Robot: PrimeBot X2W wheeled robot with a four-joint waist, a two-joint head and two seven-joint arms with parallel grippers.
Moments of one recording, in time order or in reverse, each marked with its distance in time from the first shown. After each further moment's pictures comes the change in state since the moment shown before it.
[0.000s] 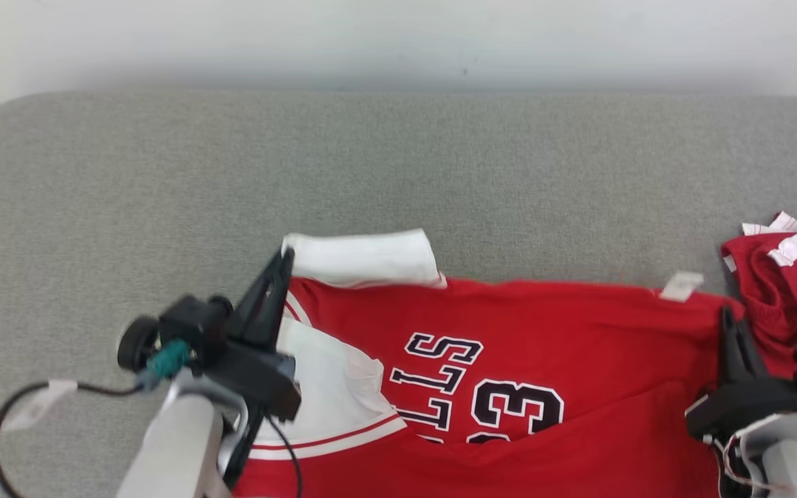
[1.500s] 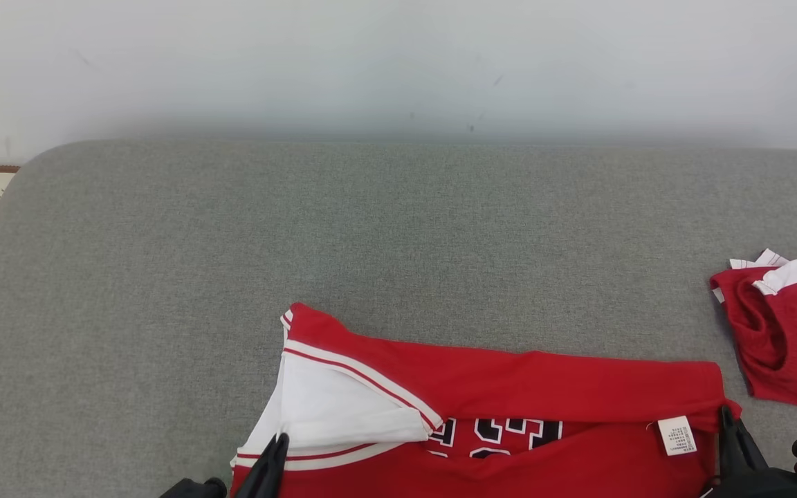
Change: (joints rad) left arm 0.443 -0.005 0.041 -0.120 -0.017 -0.015 0.000; right arm 0.210 -0.011 0.021 -0.013 0.073 0.000 0.000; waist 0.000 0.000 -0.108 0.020
